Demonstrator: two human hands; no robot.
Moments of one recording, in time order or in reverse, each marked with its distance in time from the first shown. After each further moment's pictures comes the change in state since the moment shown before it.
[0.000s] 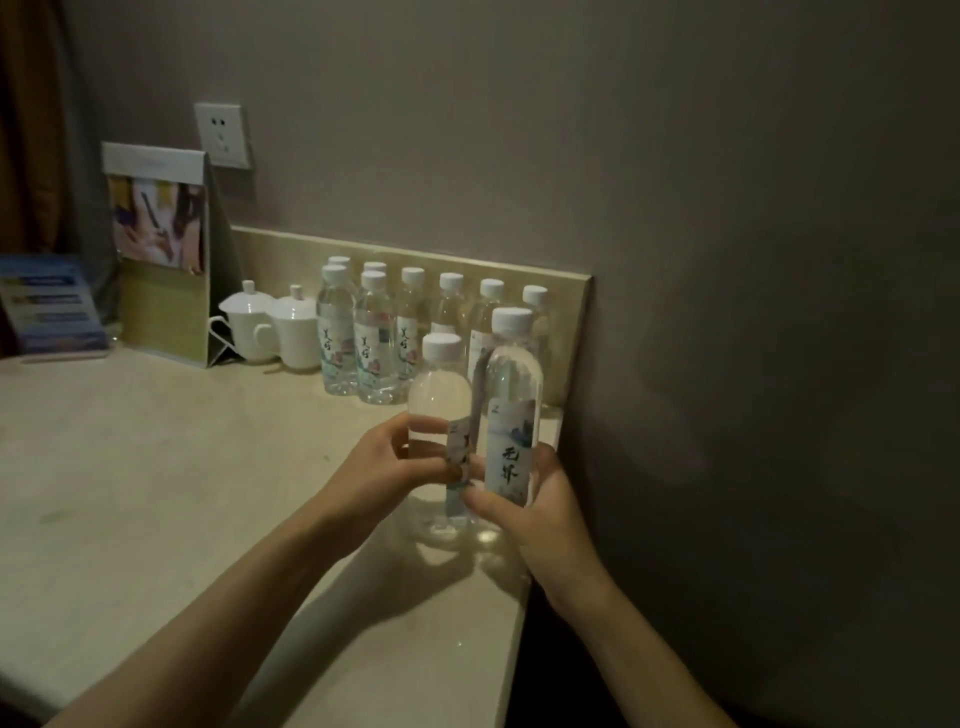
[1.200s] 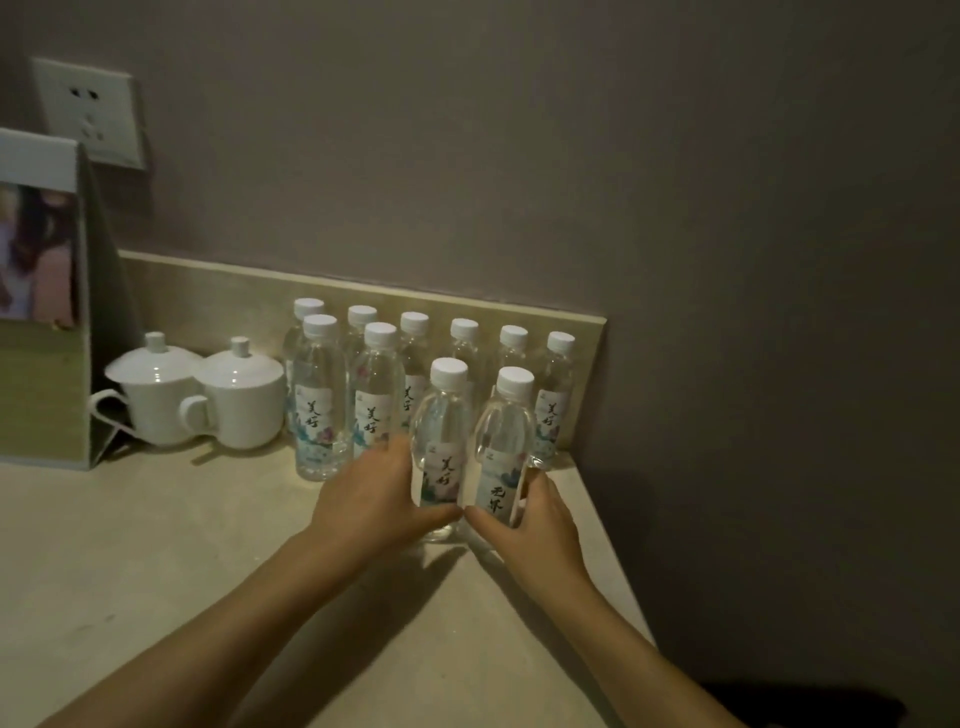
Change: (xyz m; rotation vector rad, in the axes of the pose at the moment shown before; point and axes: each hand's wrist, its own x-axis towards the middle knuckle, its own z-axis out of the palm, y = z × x) left_hand 0.116 -0.025 -0.110 0.941 -0.022 0.270; right_hand 0.108 0.026 0.090 -0.756 0.457 0.162
